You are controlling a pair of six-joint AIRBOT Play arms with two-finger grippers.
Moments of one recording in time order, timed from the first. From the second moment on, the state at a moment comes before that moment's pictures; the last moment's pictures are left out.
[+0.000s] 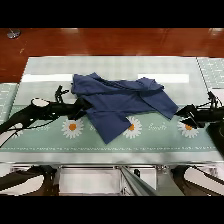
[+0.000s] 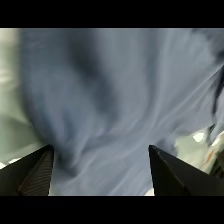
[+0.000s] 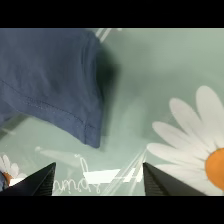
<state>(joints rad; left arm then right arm) -0.15 -1.34 0.63 0.41 -0.71 -1.28 -0.58 -1.26 0.71 -0.94 1.18 1.25</state>
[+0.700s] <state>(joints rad) -0.21 -1.40 0.76 0.38 -0.72 -1.21 -0.58 -1.33 0.71 -0.84 1.12 1.25</state>
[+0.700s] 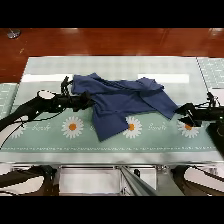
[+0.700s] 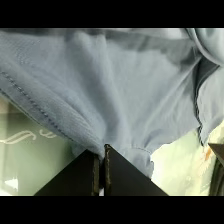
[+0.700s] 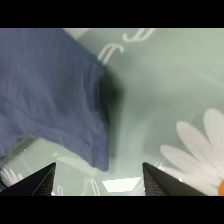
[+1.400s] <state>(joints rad) -0.16 -1.38 0.83 0.38 -0.79 -1.19 -0.38 -1.45 0.96 -0.75 1.16 1.24</state>
